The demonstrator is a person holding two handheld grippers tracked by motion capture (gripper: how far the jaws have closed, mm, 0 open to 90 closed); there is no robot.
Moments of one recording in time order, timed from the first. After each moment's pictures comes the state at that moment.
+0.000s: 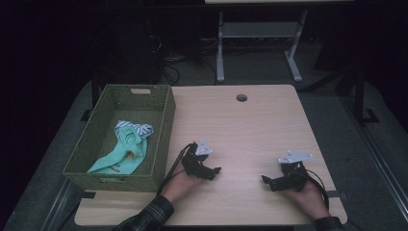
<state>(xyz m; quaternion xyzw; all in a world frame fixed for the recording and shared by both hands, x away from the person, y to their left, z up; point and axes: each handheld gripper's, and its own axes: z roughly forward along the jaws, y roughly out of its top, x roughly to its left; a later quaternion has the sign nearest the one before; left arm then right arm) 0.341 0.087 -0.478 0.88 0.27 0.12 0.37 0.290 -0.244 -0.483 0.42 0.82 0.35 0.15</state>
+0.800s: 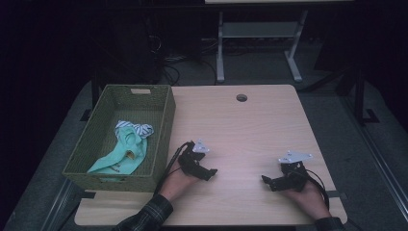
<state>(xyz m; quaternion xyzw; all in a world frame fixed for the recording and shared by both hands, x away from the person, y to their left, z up) 0.342 0.098 -0.467 0.90 0.27 0.08 0.34 0.290 -0.244 -0.483 0.42 0.82 0.35 0.15</state>
